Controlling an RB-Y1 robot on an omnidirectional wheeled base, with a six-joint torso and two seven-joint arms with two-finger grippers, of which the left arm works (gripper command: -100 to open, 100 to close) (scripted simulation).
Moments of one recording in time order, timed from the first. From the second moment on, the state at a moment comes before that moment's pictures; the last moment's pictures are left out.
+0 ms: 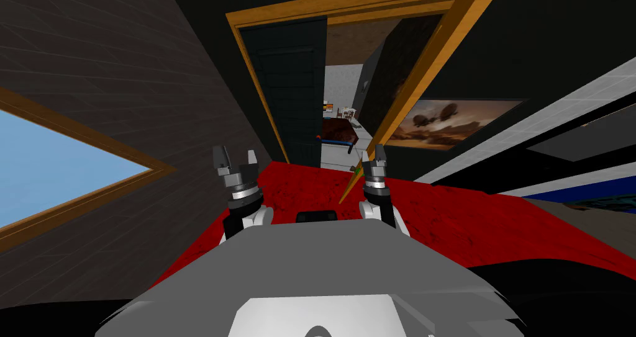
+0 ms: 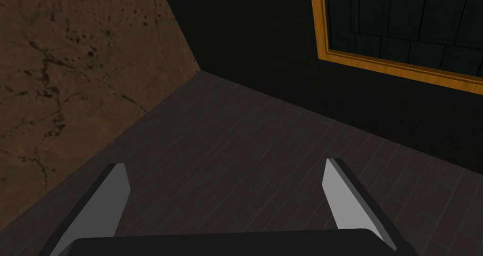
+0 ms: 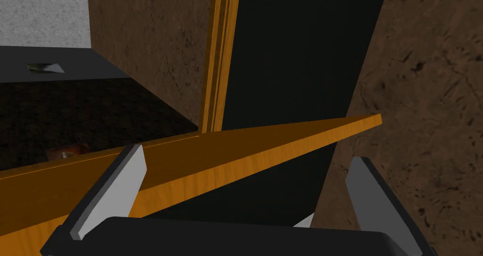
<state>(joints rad) 0.55 0.01 -0.07 -2.32 0.09 -0.63 -0.12</state>
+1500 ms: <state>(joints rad) 0.43 0.07 -0.11 -2.04 0.10 -0.66 -0.39</state>
